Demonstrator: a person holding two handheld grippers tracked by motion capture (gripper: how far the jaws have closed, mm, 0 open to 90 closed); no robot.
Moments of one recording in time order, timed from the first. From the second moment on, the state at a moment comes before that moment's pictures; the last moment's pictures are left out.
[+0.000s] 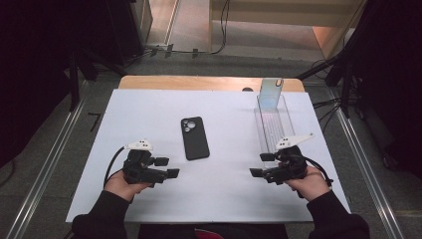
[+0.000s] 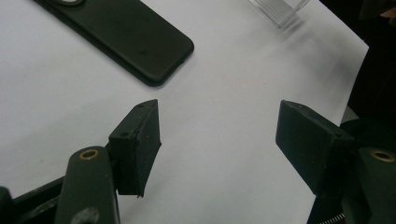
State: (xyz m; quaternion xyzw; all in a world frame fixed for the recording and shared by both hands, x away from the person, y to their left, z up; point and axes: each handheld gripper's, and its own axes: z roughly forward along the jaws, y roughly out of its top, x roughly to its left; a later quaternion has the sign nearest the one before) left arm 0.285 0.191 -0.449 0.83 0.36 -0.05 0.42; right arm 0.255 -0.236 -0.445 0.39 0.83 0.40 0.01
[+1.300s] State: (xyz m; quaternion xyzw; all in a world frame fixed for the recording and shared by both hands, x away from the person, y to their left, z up) left arm 0.284 0.197 -0.452 0.83 0.37 -0.05 0.42; right arm 0.256 -0.226 -0.470 0.39 0.83 0.38 -0.04
